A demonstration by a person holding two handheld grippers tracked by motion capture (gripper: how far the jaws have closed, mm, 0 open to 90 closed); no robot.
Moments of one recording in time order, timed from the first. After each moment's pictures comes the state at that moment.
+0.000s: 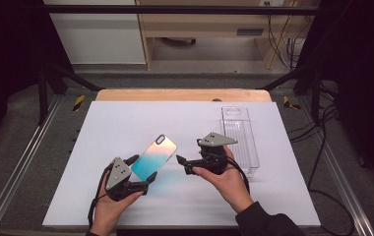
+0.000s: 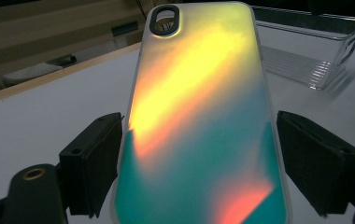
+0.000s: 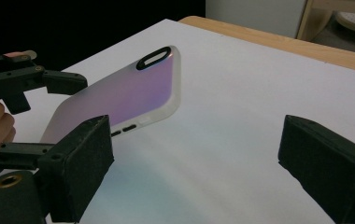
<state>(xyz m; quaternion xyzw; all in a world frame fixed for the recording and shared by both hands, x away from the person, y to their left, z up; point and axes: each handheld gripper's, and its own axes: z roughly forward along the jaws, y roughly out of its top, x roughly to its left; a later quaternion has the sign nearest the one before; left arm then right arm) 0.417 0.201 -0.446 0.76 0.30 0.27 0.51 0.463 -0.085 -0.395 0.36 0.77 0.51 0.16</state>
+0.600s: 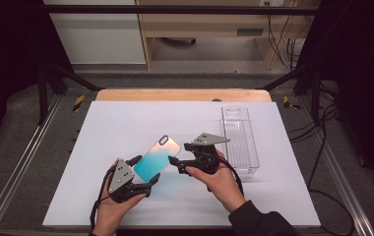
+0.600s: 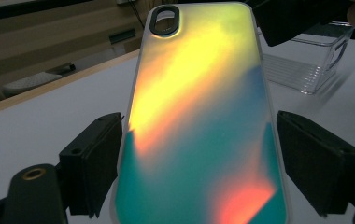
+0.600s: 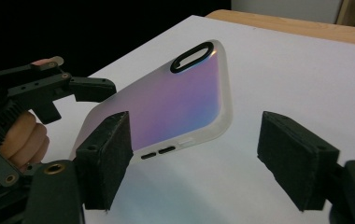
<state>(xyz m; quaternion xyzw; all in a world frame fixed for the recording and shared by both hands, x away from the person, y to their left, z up) 0.411 0.192 -0.443 0.76 0.28 0.28 0.52 0.466 -0.067 -0.400 0.35 0.77 0.53 0.09</state>
